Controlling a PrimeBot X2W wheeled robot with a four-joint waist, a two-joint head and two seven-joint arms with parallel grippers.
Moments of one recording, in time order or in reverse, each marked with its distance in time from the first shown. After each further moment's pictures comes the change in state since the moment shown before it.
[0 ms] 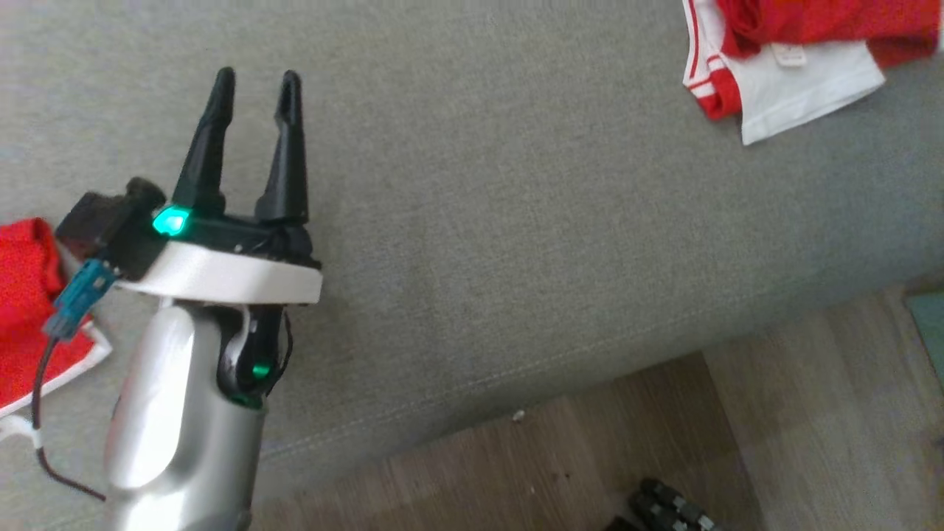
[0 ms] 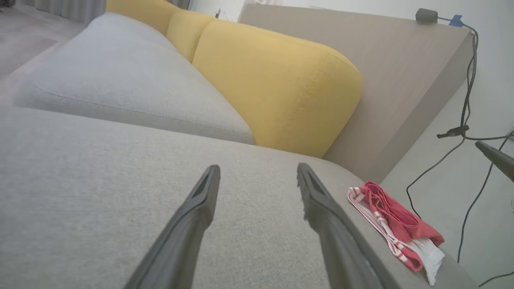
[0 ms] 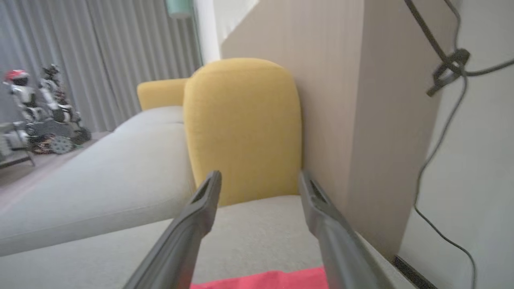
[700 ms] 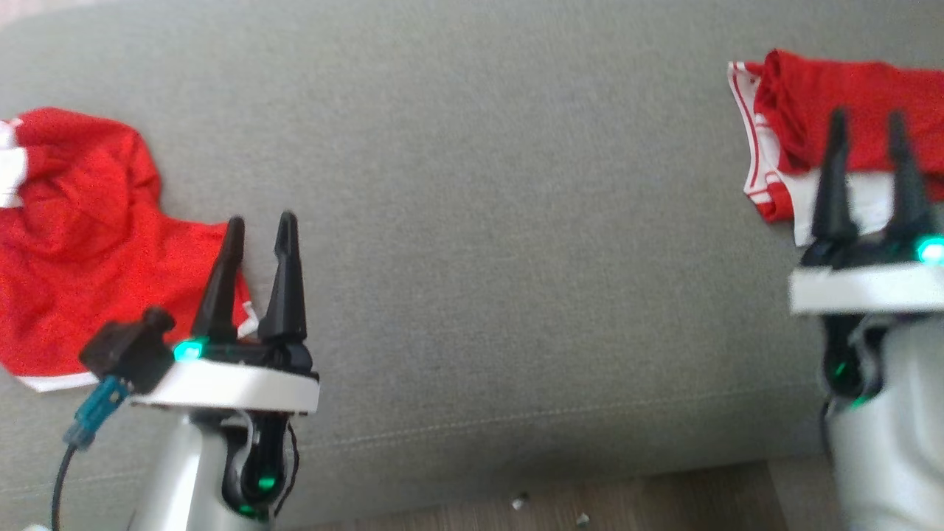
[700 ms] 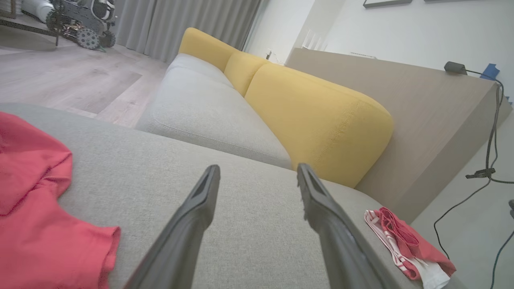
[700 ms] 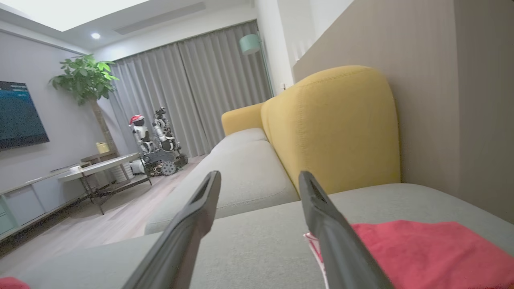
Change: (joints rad) left arm 0.273 -0.003 0.020 -0.037 -0.111 0.024 0.000; right arm 0.658 0.200 -0.005 -0.540 -0.028 0.000 -0.016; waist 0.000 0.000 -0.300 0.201
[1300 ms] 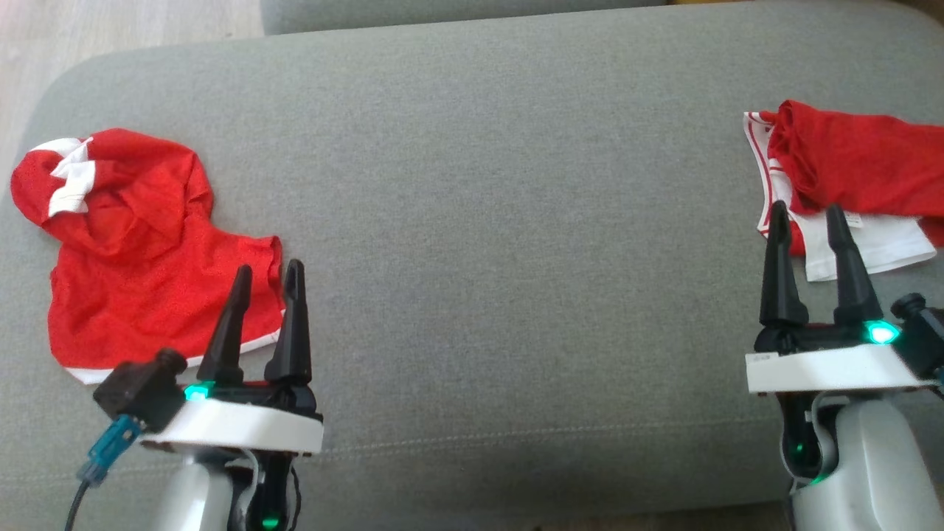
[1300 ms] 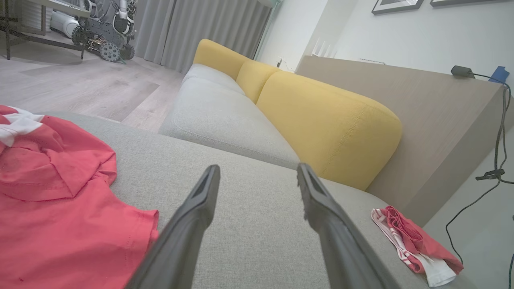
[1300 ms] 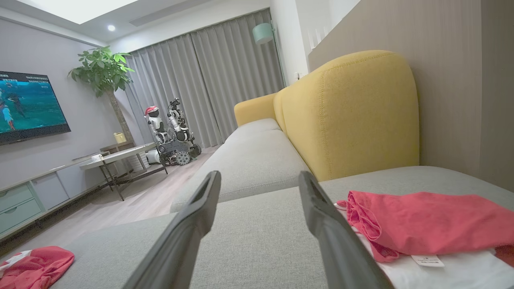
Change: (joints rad) left arm 0.090 0.001 -0.005 -0.010 0.020 0.005 0.000; right arm 0.174 0.104 -0.013 -0.072 -0.100 0.000 0.000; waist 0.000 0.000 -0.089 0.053
